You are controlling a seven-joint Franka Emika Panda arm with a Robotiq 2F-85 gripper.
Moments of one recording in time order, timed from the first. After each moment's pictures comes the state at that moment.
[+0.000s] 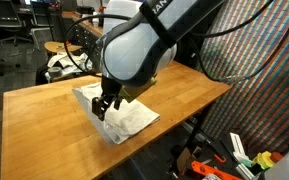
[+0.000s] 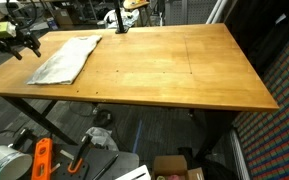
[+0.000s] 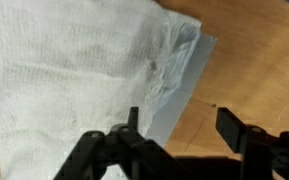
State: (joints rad) arm 0.23 0.07 0.24 -2.42 0.03 2.66 0.04
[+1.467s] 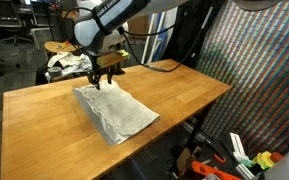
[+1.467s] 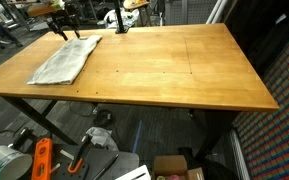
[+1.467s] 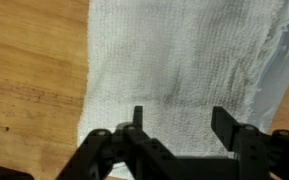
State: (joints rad) arm 0.20 0.64 0.10 -1.53 -0.19 2.16 0.11
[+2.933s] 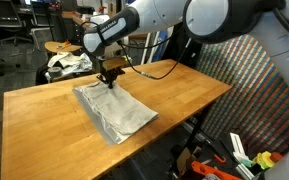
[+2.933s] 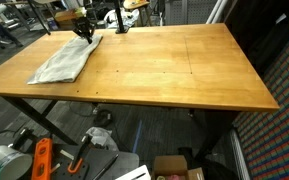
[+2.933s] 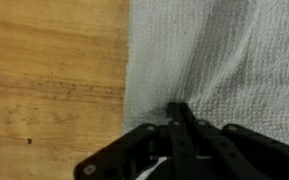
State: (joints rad) arm 0.15 0.89 0.04 -1.20 -0.14 2.04 0.10
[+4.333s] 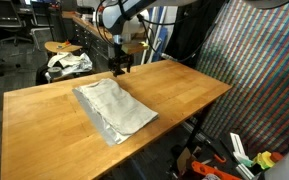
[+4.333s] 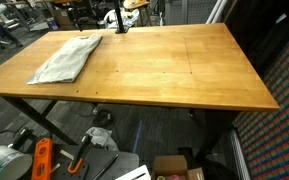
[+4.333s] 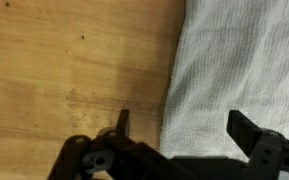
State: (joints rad) arm 0.04 0.59 0.06 -1.52 -0.05 2.09 -0.09
